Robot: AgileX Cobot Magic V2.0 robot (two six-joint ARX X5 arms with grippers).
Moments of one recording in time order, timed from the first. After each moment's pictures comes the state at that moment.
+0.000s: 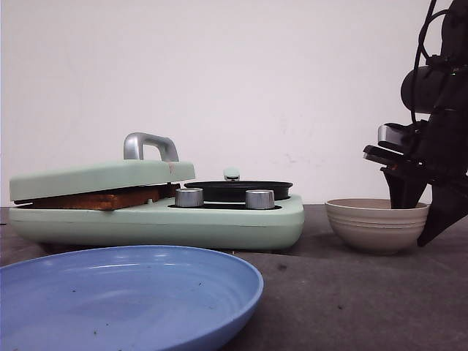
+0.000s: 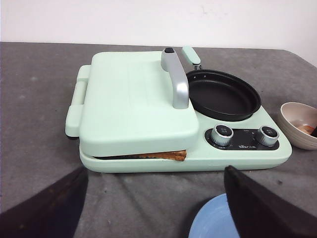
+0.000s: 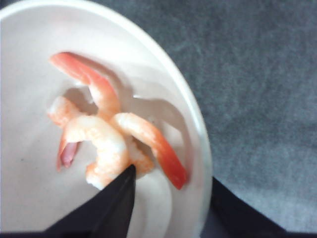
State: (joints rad) left arm -0.18 0.25 0.52 -0.54 0.17 -0.10; right arm 0.10 1.80 1.18 -0.66 -0.32 0.17
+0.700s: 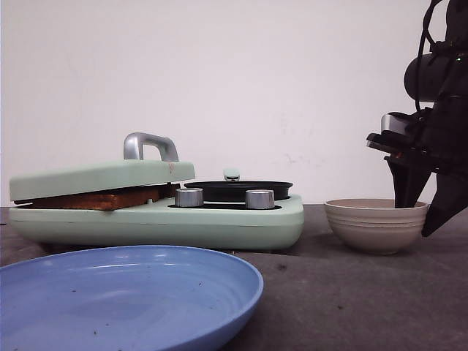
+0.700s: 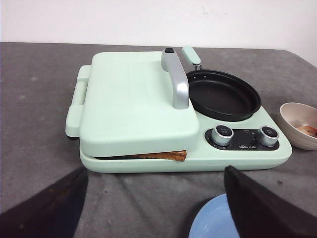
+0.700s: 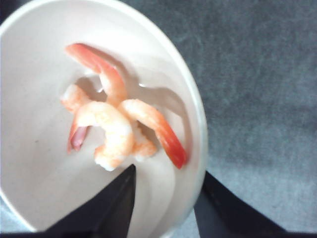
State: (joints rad) left arm -0.18 0.25 0.52 -0.54 0.17 -0.10; right arm 0.10 1.76 1.18 -0.70 -0.31 0.17
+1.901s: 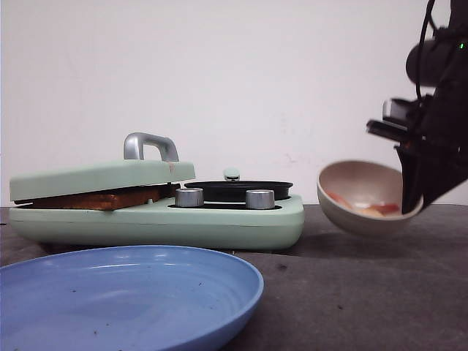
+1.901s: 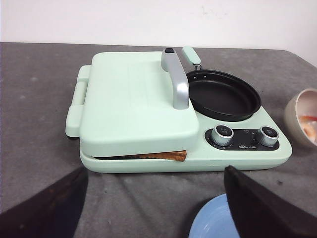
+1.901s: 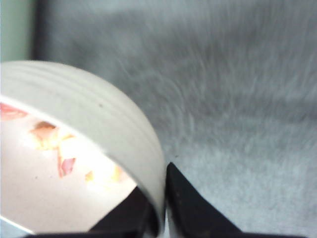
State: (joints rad) left arm -0.18 0.25 0.52 -0.54 0.17 -0.10; right arm 0.10 1.69 1.18 -0.67 -0.31 0.20
